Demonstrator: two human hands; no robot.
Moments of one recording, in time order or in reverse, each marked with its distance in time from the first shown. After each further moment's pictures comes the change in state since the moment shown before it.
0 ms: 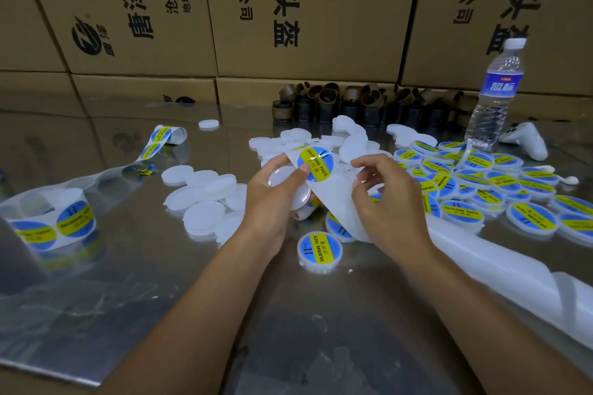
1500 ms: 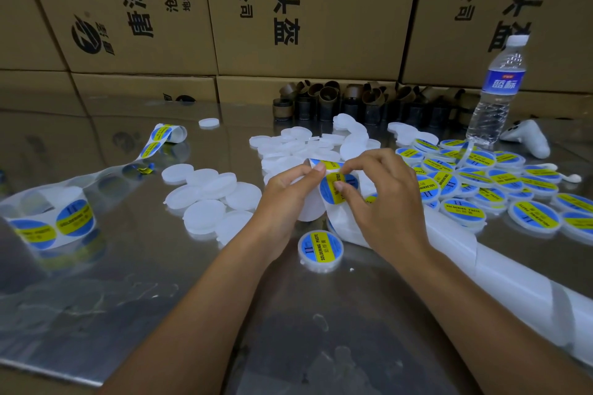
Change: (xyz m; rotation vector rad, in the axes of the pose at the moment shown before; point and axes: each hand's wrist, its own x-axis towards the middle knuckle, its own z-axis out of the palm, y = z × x) left_hand -0.006 0.000 0.004 0.151 -0.208 -0.055; right_hand -0.003 -0.001 0.002 -0.176 0.081 -0.317
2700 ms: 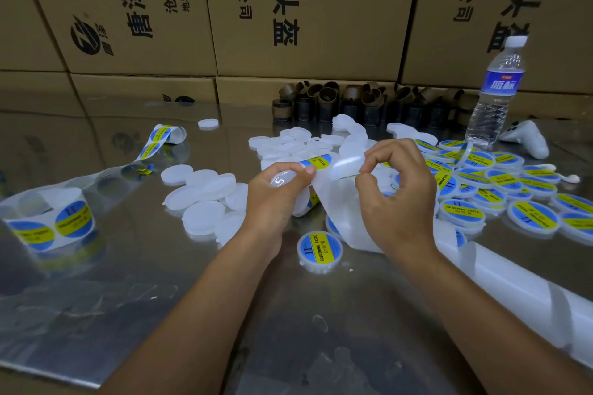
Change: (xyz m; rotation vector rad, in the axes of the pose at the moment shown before) left_hand 0.003 0.000 -0.003 -0.007 0.289 0.047; right_hand 0.008 -0.018 -0.008 0.349 0.237 0.097
